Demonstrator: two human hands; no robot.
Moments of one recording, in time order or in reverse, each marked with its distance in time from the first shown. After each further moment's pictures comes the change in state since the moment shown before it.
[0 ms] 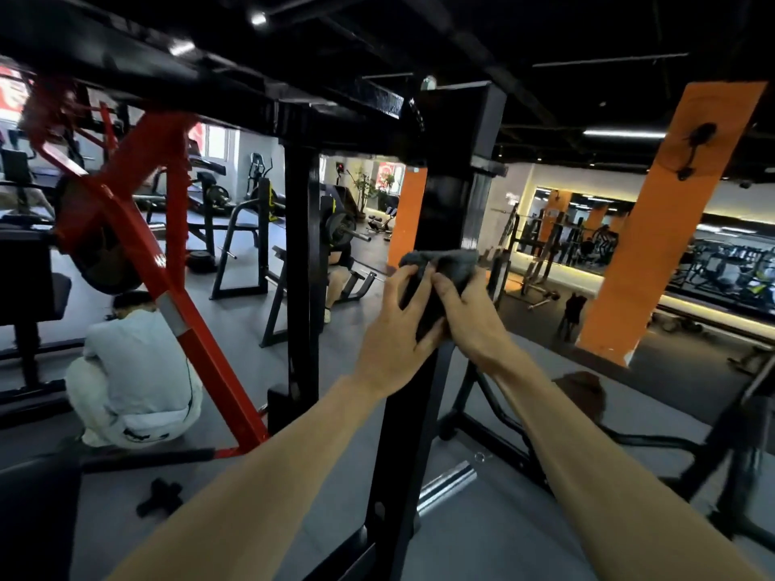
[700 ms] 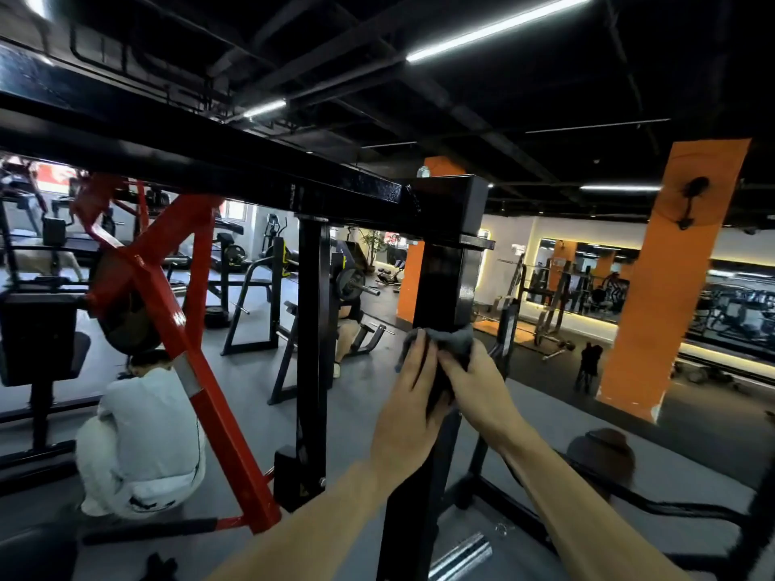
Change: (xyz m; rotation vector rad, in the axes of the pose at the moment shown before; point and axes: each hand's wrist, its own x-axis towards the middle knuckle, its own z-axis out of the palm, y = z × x) left_hand -0.019 0.011 0.013 -0.088 -0.058 -0.039; right_hand -0.024 -0.011 -0.005 0.049 -0.001 0.019
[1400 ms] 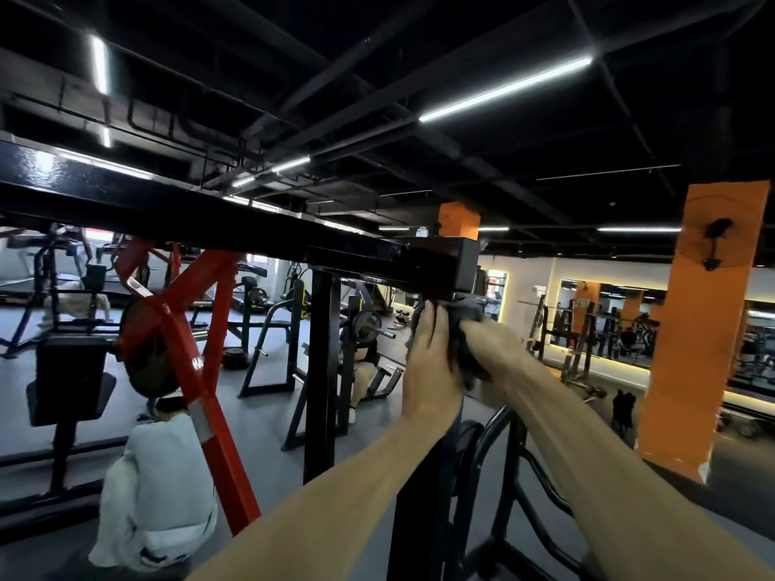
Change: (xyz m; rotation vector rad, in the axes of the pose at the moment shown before) left_hand 0.101 0.070 -0.030 0.052 0.174 -0.140; right_hand 0.063 -0.092 -0.031 0.119 0.036 0.147
